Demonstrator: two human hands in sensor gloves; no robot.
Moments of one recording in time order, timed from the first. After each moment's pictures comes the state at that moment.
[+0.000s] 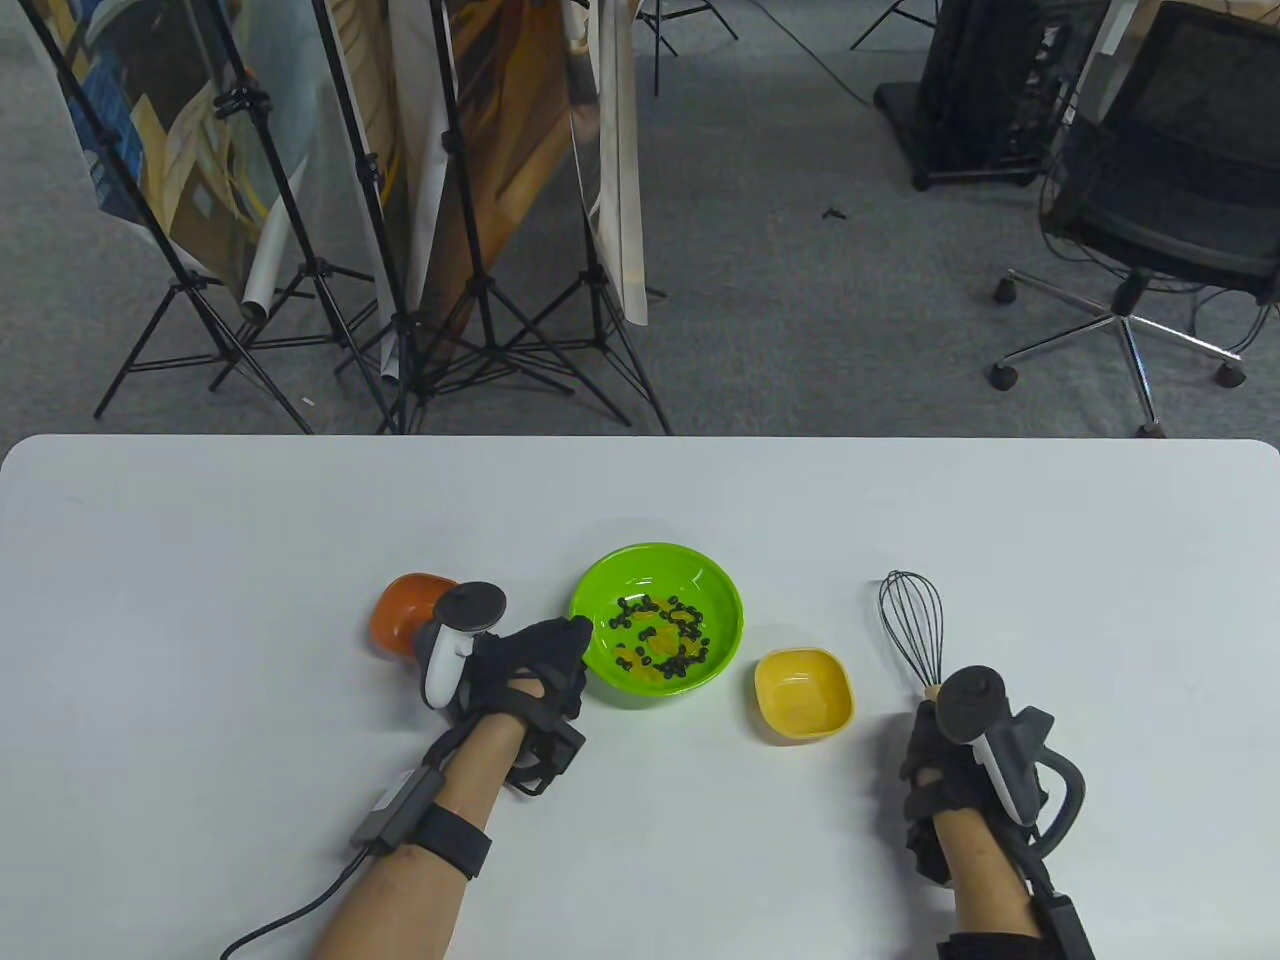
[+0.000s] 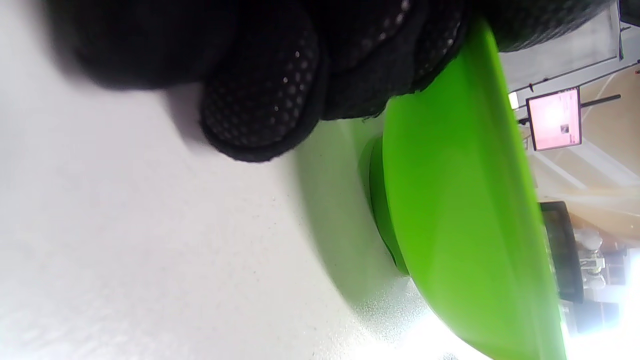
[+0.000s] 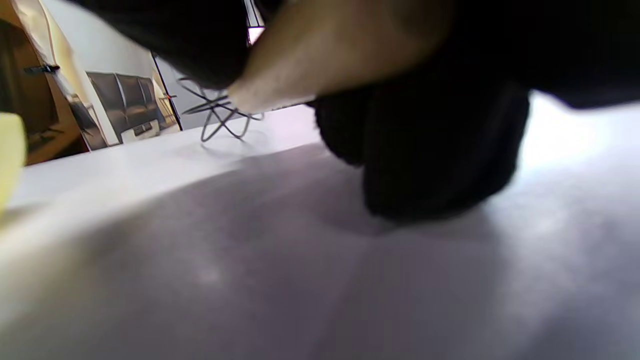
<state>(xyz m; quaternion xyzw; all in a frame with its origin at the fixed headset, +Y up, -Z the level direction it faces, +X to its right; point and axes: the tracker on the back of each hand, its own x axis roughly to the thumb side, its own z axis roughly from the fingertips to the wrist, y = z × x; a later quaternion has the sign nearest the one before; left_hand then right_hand) -0.176 -0.815 -0.413 -0.27 0.07 0.51 0.82 0.280 -0.769 -0.311 -0.26 -0.01 0.96 0.09</state>
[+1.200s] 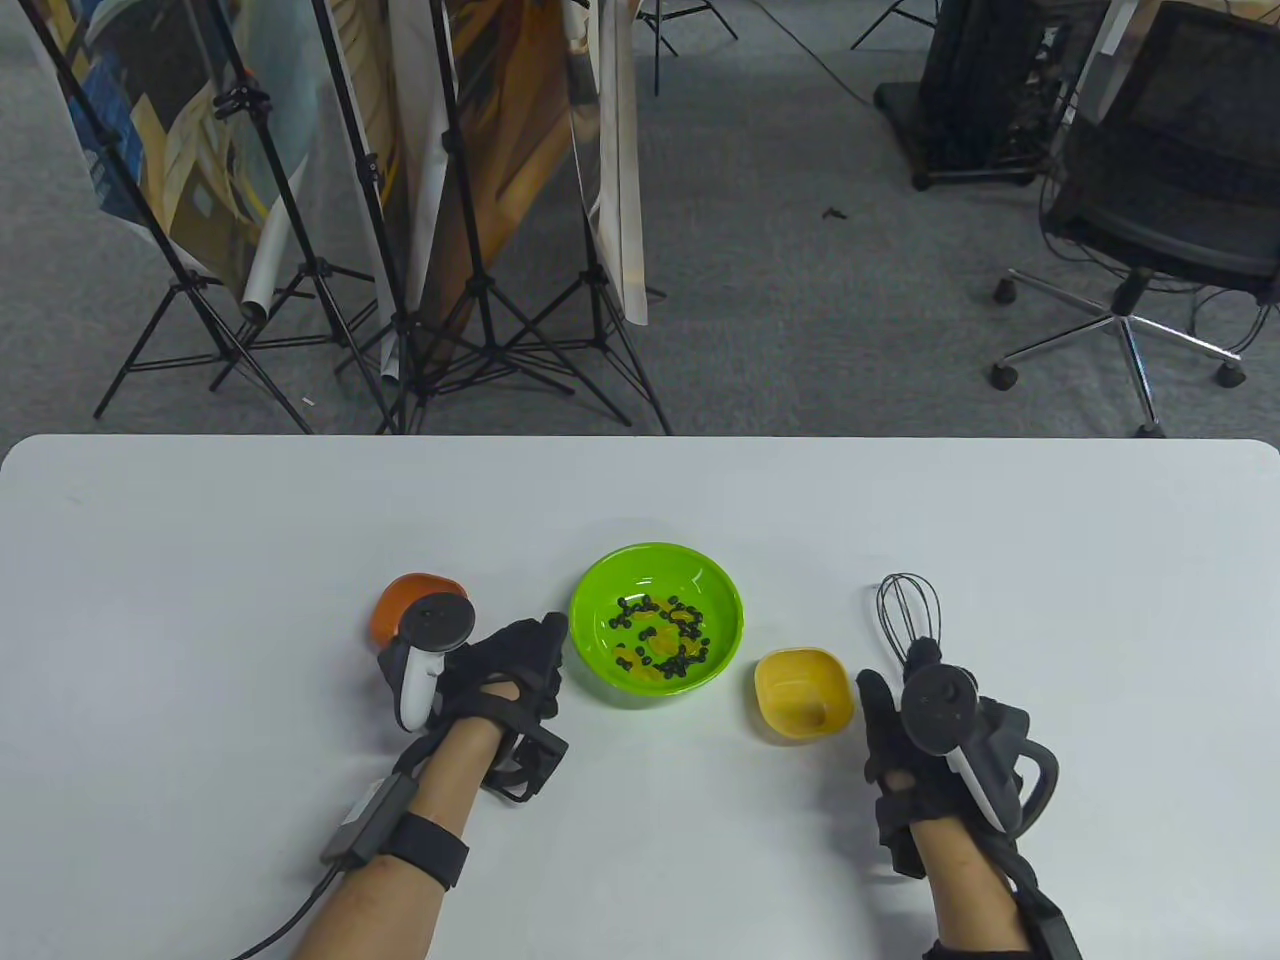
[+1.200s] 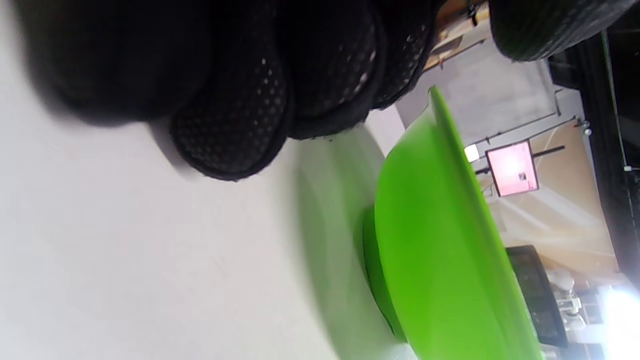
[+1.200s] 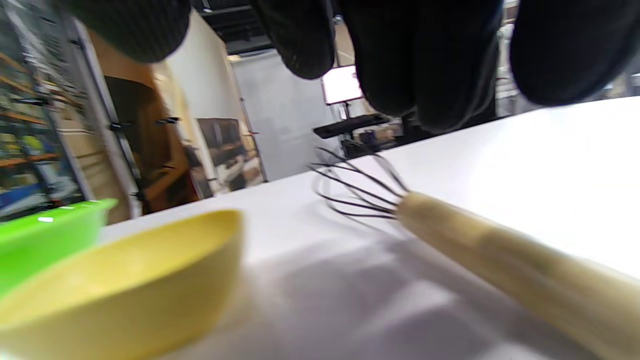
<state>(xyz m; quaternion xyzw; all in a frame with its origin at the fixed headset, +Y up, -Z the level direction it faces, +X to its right) -0.202 -0.798 -0.392 -0.16 0.09 0.50 0.85 0.229 -0.716 -0.297 -0.13 -0.07 0.98 0.13</state>
